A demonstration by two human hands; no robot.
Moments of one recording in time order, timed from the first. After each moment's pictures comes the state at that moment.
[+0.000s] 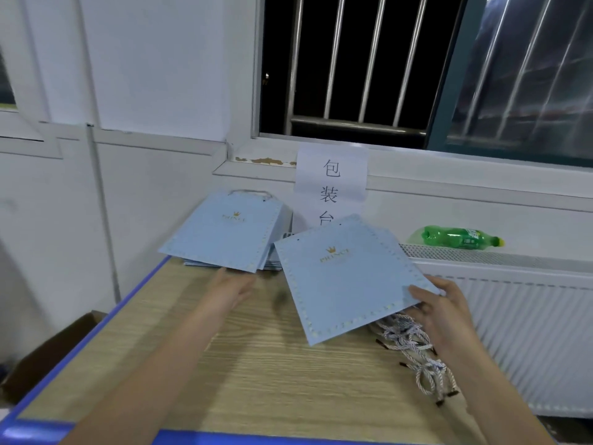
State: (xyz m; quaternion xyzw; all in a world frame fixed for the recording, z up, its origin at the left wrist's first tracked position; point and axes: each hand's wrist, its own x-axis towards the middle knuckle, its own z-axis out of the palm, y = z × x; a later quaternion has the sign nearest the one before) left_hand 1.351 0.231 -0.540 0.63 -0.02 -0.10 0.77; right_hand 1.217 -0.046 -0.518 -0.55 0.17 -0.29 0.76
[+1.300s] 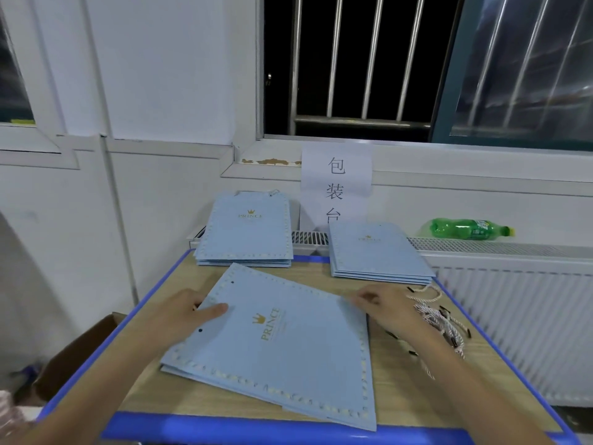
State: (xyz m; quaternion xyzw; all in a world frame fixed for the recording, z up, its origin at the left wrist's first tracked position) left_hand 1.322 0.325 -0.538 0.91 -0.14 -0.03 0.38; right_hand 1.261 -0.019 -0.550 -0.93 0.05 -0.14 0.33
